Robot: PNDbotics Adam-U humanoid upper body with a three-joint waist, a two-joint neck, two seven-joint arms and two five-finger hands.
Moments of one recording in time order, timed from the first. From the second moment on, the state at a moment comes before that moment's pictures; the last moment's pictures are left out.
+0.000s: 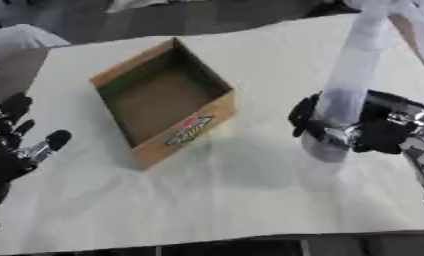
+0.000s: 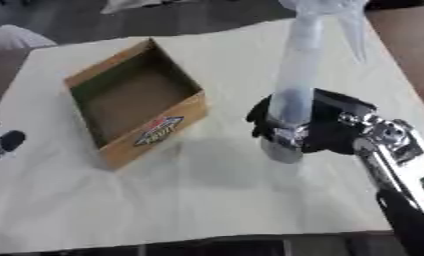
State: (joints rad) left arm 0.07 0.32 0.13 -1.98 0.29 0.16 0.05; right arm -0.47 -0.45 0.27 -1.77 -0.43 0.35 0.55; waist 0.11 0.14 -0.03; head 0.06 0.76
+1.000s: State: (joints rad) left arm 0.05 0.32 0.13 -1.98 0.30 0.17 0.03; right arm -0.87 -0.31 0.29 -1.64 -0.49 0.34 0.44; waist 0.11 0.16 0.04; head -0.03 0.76
